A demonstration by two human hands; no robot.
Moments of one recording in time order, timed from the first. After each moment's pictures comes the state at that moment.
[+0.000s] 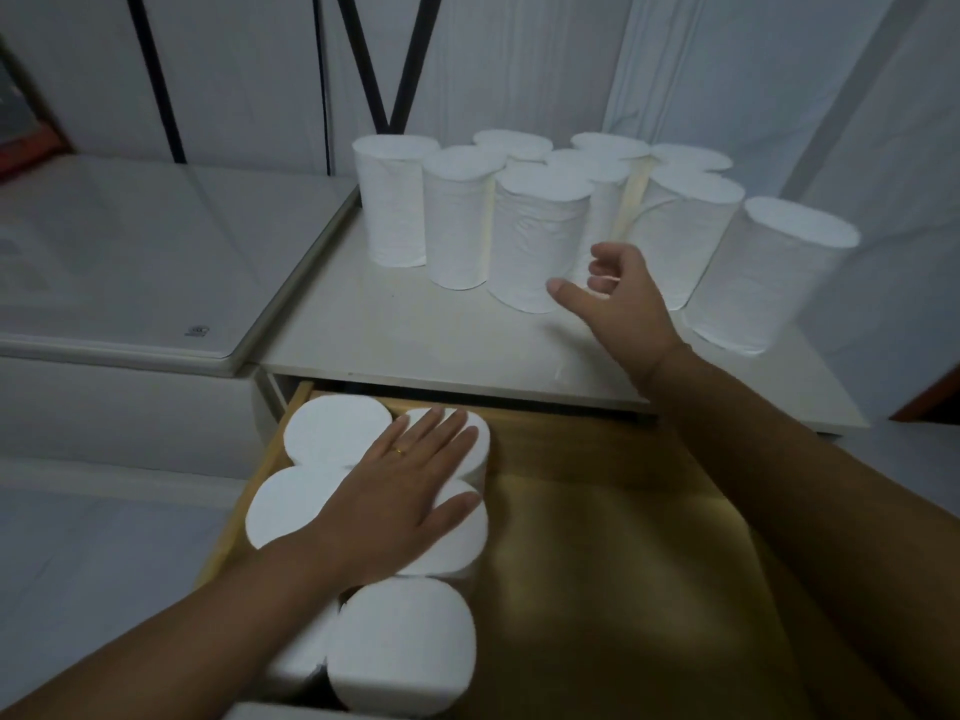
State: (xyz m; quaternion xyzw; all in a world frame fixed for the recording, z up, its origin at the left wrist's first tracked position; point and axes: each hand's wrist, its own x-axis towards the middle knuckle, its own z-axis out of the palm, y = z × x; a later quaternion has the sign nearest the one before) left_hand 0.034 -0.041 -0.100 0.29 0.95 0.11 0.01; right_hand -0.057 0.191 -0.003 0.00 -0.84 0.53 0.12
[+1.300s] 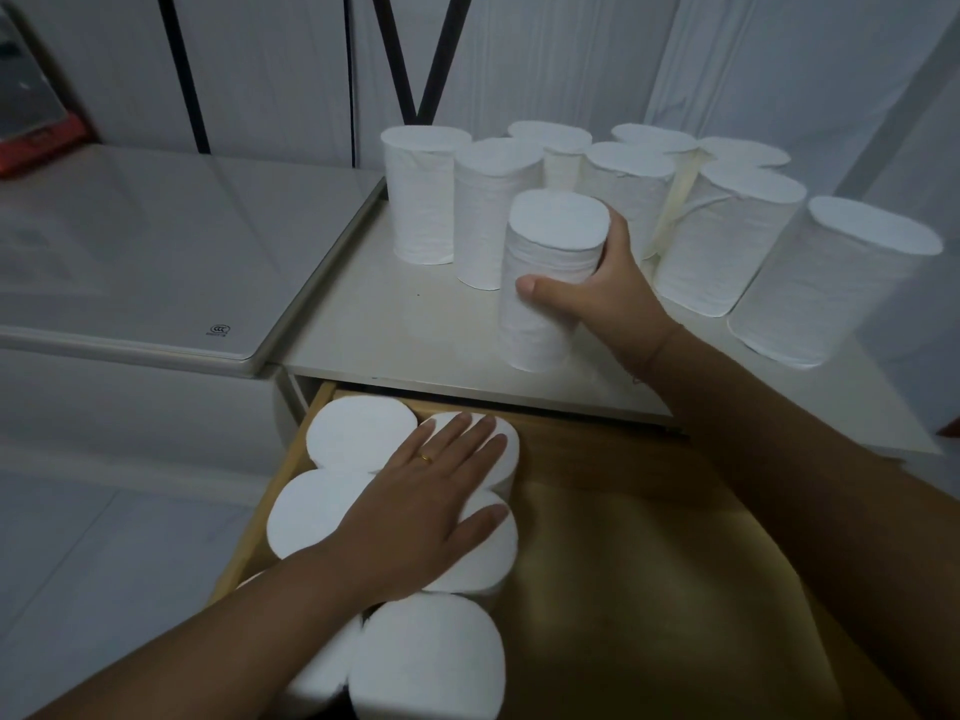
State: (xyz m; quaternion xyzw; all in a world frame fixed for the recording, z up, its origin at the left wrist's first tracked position) left_hand 0.031 -0.042 -0.103 0.29 0.95 0.12 0.00; right_hand -0.101 0.162 -0.011 0.12 -0.80 0.59 0.09
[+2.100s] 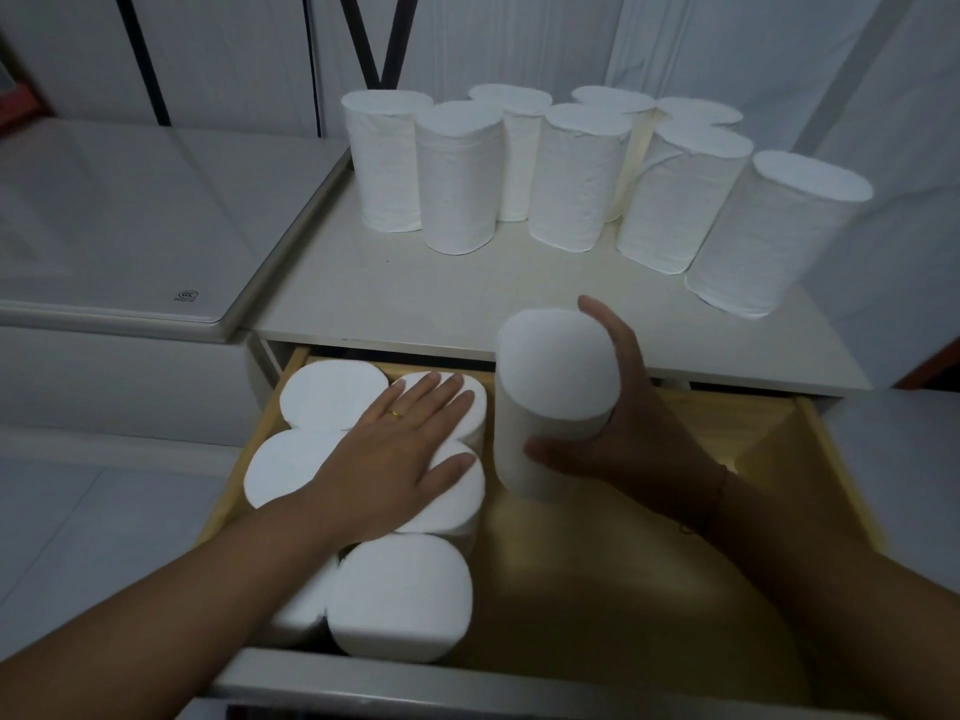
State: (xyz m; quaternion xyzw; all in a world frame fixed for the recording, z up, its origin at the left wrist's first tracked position) left_hand 0.033 -0.040 -0.100 0.29 0.95 0.10 0.00; right_hand 0.038 0.198 -0.055 0.19 -0.83 0.53 0.04
